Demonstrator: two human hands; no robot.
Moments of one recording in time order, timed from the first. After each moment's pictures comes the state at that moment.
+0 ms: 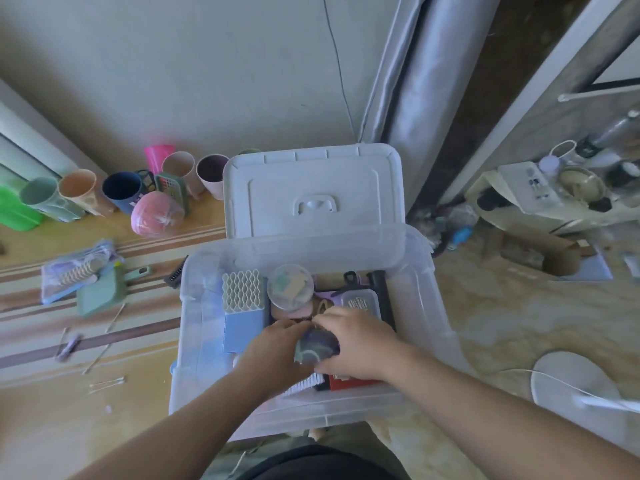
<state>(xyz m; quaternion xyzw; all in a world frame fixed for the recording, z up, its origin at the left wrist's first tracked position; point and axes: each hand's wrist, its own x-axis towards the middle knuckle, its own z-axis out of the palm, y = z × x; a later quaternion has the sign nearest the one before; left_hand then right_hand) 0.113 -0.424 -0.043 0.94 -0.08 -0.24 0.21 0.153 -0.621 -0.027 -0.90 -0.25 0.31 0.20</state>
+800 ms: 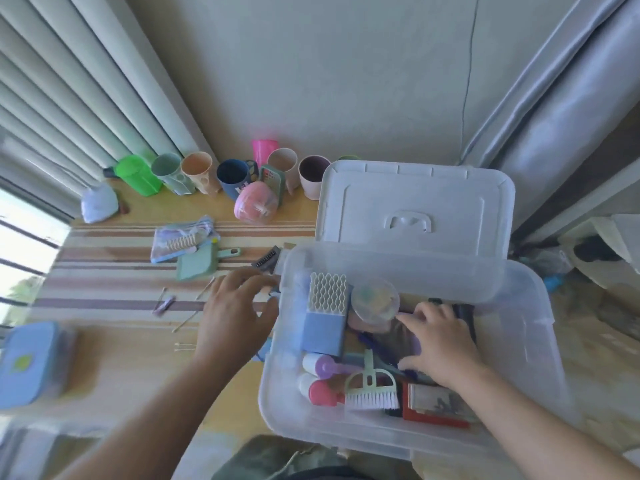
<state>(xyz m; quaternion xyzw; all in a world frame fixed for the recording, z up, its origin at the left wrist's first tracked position) 0.099 -0.264 0.000 0.96 0.16 0.09 0.22 0.189 -0.607 -0.078 -0.95 -0.23 0.23 -0.01</state>
